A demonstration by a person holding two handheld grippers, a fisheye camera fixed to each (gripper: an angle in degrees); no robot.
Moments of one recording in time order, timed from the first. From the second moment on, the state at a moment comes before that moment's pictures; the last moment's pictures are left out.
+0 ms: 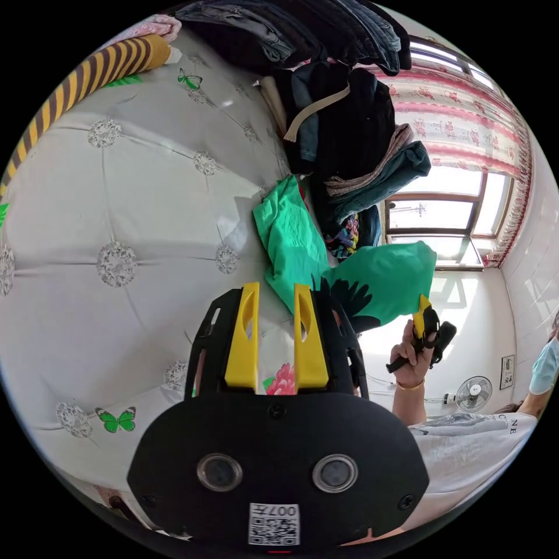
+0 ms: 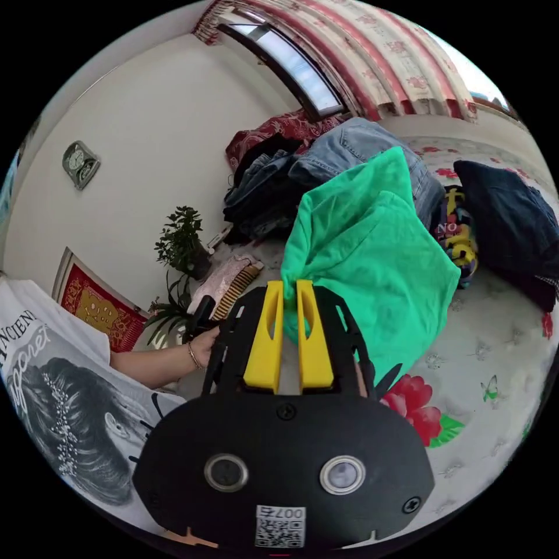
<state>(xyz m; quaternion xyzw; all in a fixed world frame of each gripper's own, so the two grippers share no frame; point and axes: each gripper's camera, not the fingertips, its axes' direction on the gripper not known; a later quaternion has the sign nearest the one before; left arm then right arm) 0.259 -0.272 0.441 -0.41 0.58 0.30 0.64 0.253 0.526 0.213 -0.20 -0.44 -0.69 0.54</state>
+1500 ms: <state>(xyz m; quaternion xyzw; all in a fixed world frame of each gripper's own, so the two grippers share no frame) 0.384 0.091 0.043 -0.37 0.72 0.54 0.22 0.357 0.191 0.210 -0.02 -0.34 -0.46 0.82</state>
